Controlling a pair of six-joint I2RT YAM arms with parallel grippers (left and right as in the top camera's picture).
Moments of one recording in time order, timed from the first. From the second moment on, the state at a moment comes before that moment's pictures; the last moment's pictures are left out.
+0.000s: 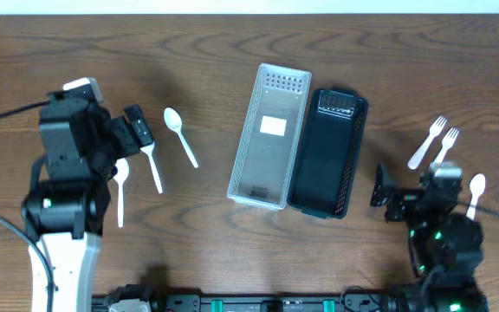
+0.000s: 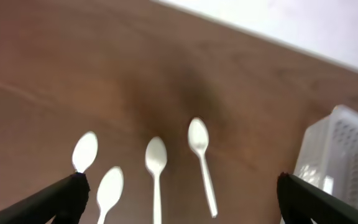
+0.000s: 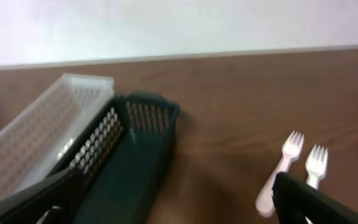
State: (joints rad) left arm 0.05 1.07 1.11 -0.75 -0.03 -0.26; right arm 0.05 0.41 0.45 -0.38 0.00 0.14
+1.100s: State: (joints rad) left arm 0.05 1.13 1.12 -0.89 -0.03 -0.23; right arm -0.03 1.68 1.13 -0.79 -0.10 0.16
